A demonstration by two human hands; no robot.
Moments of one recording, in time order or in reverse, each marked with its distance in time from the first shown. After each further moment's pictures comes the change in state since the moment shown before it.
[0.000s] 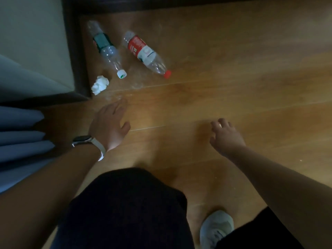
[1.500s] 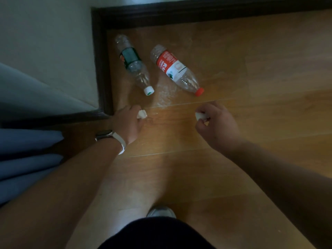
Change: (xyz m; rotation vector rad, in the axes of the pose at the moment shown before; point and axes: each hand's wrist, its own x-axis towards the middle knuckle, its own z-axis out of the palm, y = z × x) left_hand 0.087 -0.070 0.028 -0.179 0.019 -0.140; right_hand 0.081 -0.154 -0.062 0.575 0.411 -0.267
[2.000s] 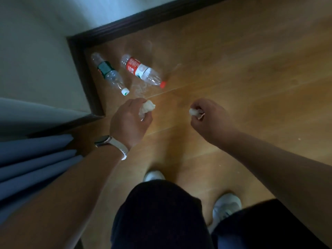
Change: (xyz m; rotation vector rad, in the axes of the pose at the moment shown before) left_hand -0.092 0.172 -0.119 -0.159 0.130 0.173; right_hand -0.096 -0.023 -0.160 0.081 -0.065 0.221
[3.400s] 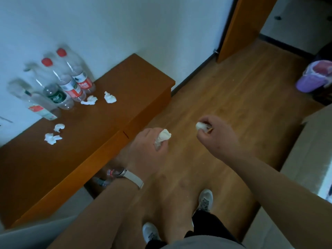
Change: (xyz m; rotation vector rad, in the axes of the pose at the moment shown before) left_hand -0.085 0.603 -0.414 -0.068 -0.063 0.579; right_hand -0.341 -0.202 -0.609 0.156 0.646 0.226
